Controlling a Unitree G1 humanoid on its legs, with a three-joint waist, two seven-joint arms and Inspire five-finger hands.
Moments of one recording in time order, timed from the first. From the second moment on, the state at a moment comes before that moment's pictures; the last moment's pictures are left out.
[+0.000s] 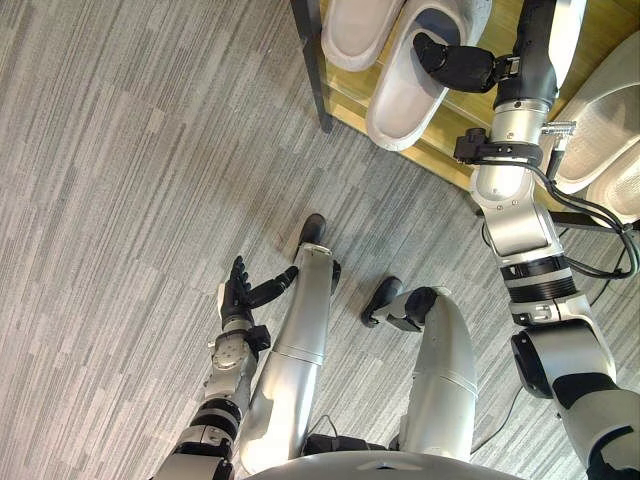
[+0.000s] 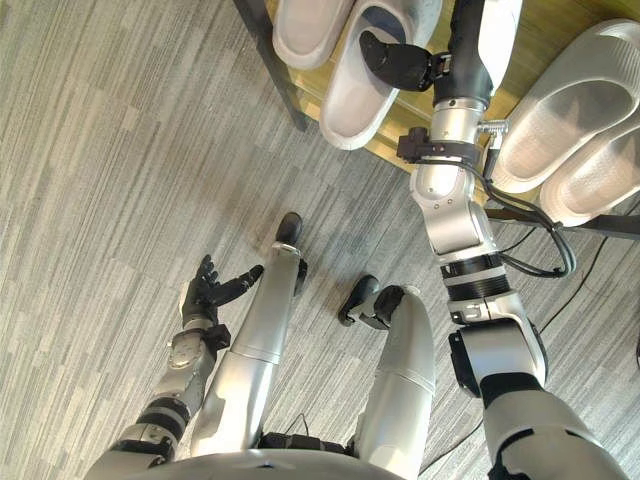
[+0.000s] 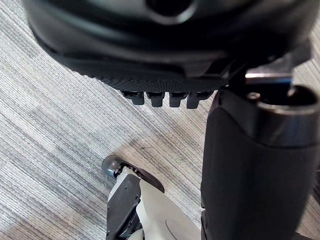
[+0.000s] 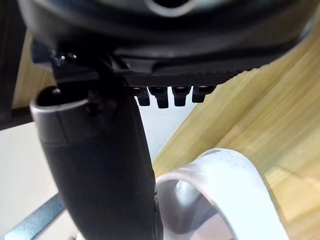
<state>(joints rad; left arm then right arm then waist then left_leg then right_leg) -0.17 0.11 -0.01 0.75 -0.32 -0.25 0.18 -0.76 -0.39 0.09 0.13 -0.31 -0.05 -0.56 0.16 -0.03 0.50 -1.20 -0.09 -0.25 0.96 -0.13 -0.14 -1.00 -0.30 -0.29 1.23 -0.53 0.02</state>
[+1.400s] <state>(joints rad) -0.19 0.10 0.10 0.79 -0.26 -0.18 0.22 -0.32 0.08 0.18 0.04 0.12 -0.21 -0.44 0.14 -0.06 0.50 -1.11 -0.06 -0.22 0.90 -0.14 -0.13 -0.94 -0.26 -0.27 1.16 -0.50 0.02</state>
